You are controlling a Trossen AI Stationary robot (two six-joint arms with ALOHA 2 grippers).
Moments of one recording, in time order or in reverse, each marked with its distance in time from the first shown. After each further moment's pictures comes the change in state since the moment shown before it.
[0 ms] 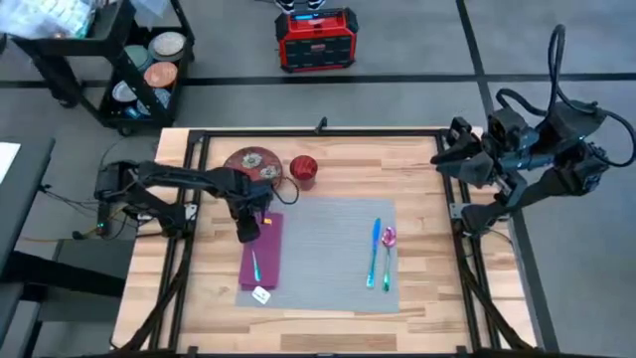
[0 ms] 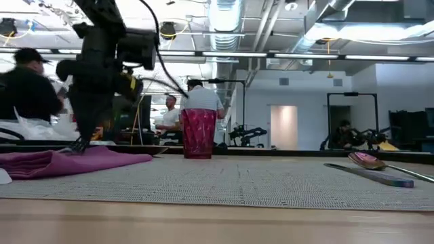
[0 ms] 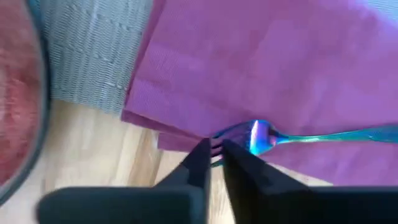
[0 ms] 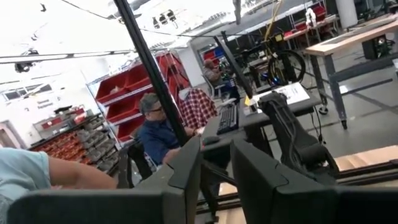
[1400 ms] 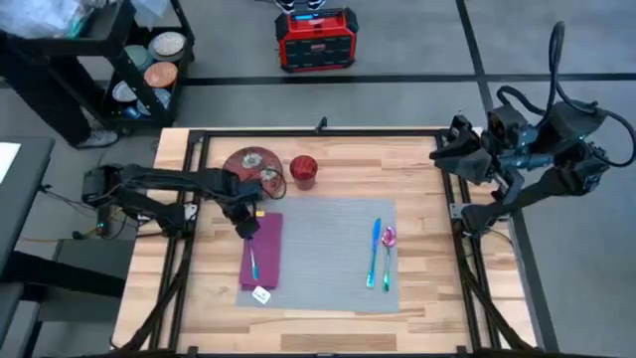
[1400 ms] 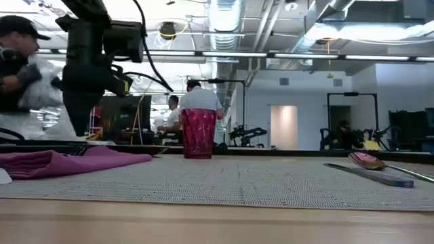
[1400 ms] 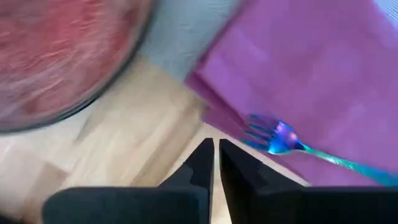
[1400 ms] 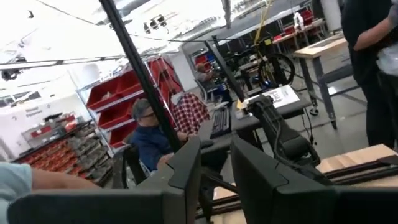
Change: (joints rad) left arm 0.000 -0.123 -0.084 -0.018 -0.107 -0.251; right arm 0.000 0.000 0.000 0.025 0.032 0.010
